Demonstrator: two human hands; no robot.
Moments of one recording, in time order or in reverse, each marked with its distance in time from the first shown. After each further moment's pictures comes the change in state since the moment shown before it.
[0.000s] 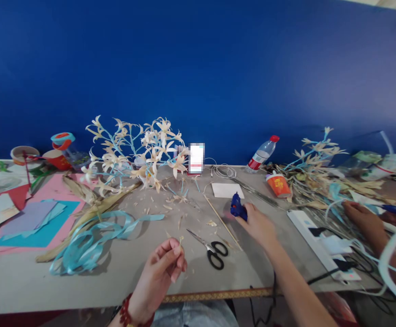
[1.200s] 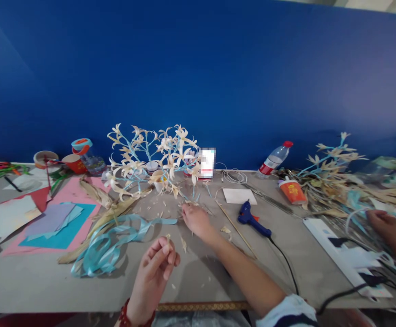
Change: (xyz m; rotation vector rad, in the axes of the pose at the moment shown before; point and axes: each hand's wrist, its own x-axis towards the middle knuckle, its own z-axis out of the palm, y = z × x) left_hand -0.005 0.032 -0.033 -0.052 0.073 0.215; right_hand 0.035 -0.223 0.009 0.152 -0.147 -0.368
